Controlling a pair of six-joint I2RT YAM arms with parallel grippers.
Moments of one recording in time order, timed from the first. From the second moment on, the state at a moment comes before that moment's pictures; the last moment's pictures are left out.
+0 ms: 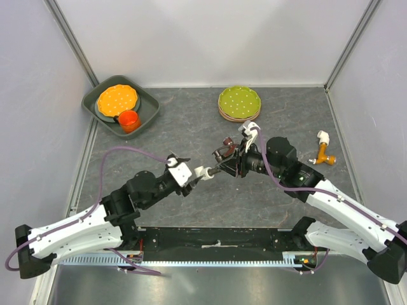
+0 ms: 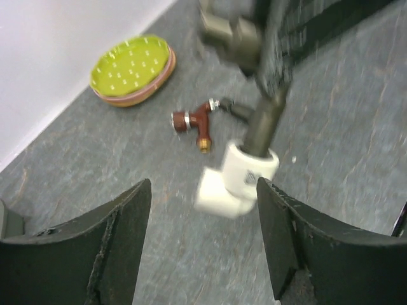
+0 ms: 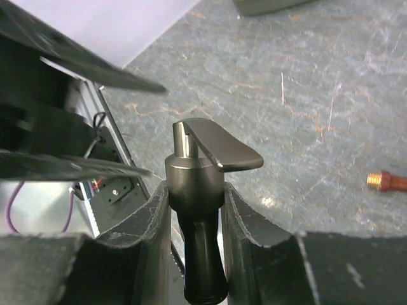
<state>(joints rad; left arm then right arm) -1.09 0.70 0.59 -0.06 -0.21 0.27 0.77 0.96 0.86 -0.11 -0.33 0.34</state>
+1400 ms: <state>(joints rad) -0.72 1.01 0.77 -0.26 -0.05 -0.75 0.77 0.98 0.38 0.71 -0.23 0.49</state>
